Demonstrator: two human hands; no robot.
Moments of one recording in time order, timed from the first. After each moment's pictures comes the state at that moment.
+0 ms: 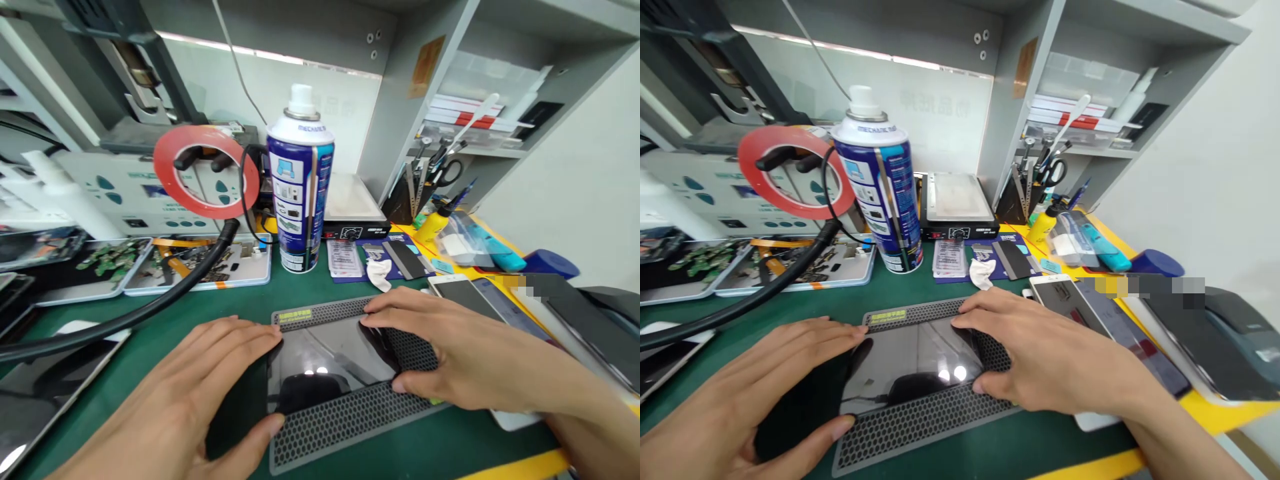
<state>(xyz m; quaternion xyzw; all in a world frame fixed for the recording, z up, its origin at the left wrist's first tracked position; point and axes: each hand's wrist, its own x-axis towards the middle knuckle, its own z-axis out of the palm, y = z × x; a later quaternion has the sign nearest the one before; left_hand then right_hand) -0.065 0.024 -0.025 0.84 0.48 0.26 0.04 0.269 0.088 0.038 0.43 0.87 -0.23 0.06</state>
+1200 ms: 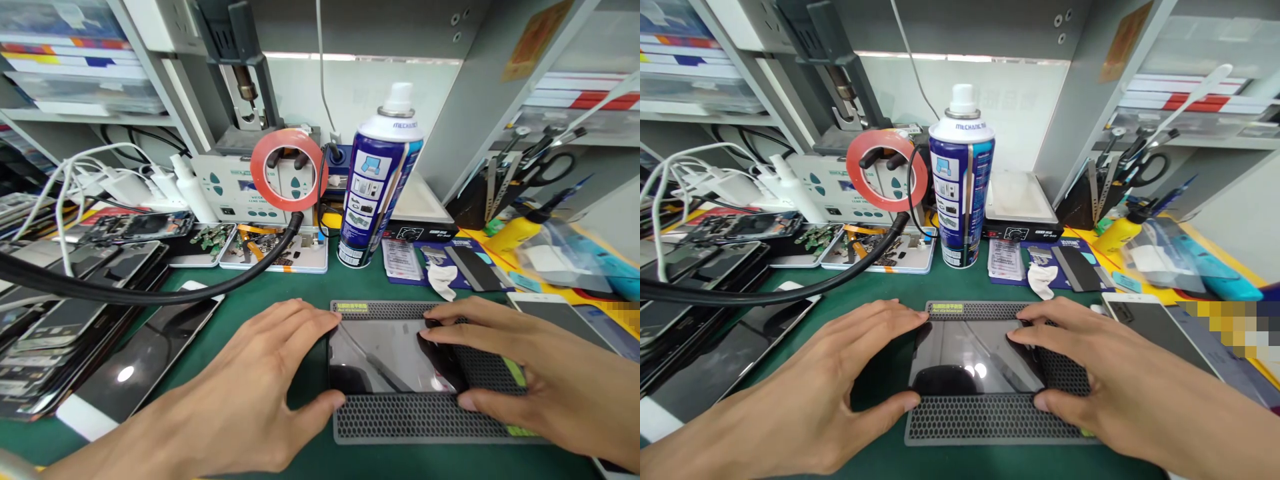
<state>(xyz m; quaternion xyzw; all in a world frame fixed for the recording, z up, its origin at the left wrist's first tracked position) -0.067 0.020 0.003 0.85 0.50 0.16 0.11 0.280 0.087 0.006 0.42 0.90 -0.08 0.00</state>
